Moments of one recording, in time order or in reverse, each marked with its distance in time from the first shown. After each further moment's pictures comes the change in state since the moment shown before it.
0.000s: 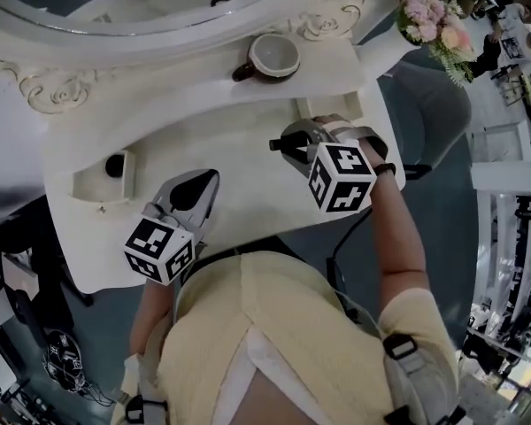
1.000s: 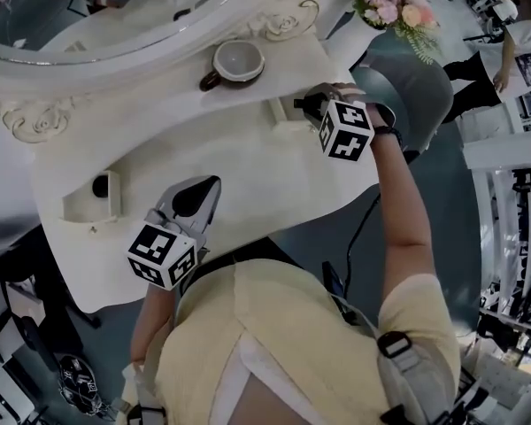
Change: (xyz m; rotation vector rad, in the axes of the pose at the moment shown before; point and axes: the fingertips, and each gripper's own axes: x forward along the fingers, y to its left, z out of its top) left arm 0.031 -0.037 0.005 0.044 0.003 -0.107; right arm -0.008 -0.069 -0.139 0.126 0.219 -0.191
